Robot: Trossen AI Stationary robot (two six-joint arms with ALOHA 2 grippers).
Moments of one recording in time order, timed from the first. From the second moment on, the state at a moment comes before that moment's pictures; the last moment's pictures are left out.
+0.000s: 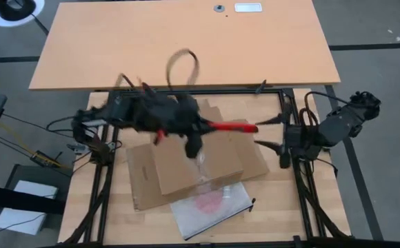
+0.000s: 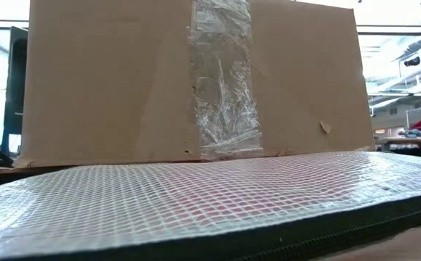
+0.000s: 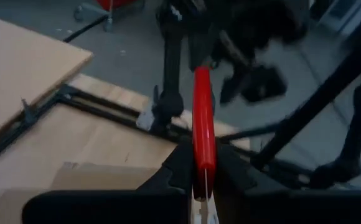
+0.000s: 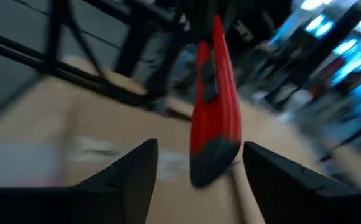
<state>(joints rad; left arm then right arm) -0.16 1.77 2.35 -0.91 -0.26 -0.40 0.60 1.03 1.42 -0.65 0.75 -0.35</state>
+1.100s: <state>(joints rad) -0.07 1.76 2.30 -0.61 0.02 -0.51 0.47 1.13 1.42 -0.10 0.60 -0.89</state>
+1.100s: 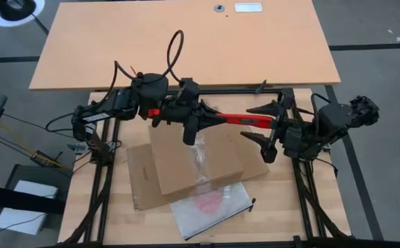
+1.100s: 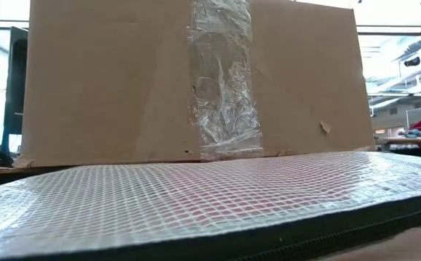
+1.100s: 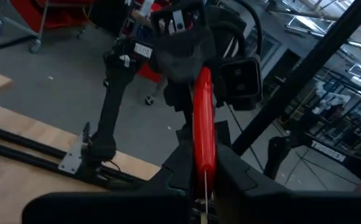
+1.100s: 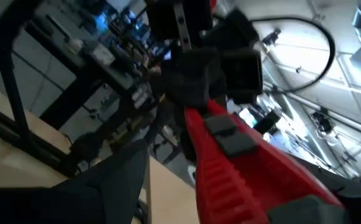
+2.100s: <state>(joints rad) -0.07 1.76 2.30 -0.67 0.02 -0.57 0.46 1.13 1.42 -0.09 0.63 -0.95</state>
